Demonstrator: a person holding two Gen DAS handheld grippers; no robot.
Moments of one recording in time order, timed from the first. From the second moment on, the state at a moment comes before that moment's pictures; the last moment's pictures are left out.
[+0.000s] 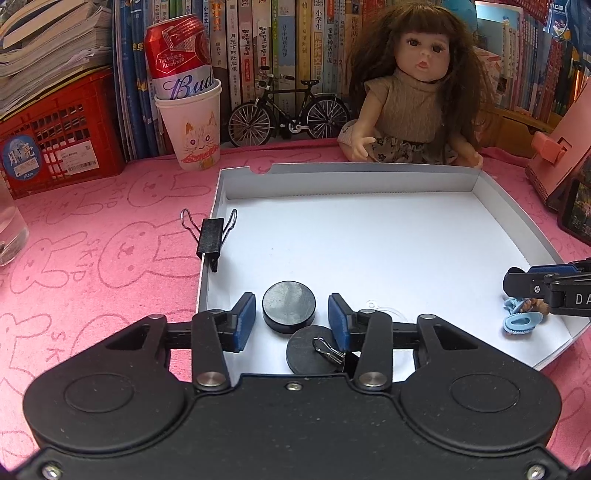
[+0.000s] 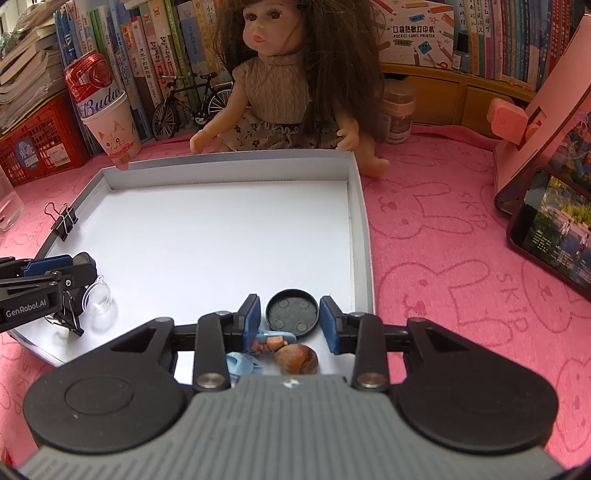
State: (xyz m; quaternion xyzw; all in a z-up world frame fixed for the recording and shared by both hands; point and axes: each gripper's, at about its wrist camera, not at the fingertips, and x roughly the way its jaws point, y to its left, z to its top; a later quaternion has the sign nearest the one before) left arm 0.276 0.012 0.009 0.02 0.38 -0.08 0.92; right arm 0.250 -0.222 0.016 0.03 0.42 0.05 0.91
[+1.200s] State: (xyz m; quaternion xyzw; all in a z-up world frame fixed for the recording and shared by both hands) left arm 0.155 0.014 0.050 -0.01 0.29 -0.08 0.95; right arm 0.134 -0.212 0.056 0.00 0.29 0.11 0.95
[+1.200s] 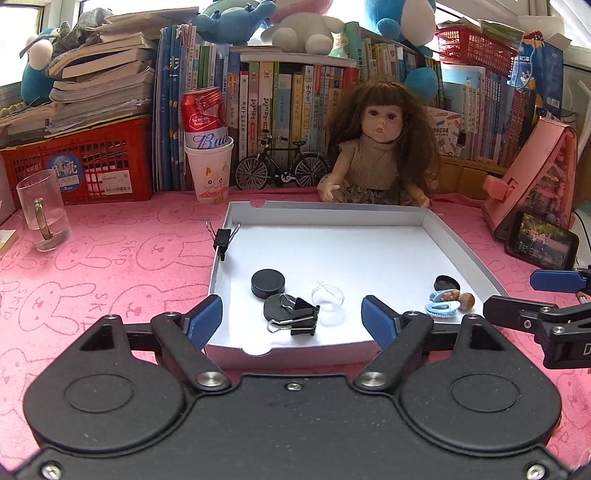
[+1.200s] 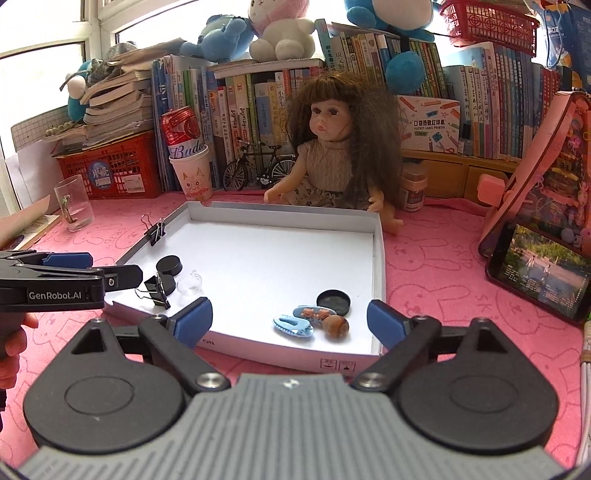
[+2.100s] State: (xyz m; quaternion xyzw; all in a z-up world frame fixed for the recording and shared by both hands) left arm 0.054 0.014 0.022 0.03 0.28 -0.09 0.96; right arm 0.071 -0.224 0.028 0.03 0.26 0.11 0.96
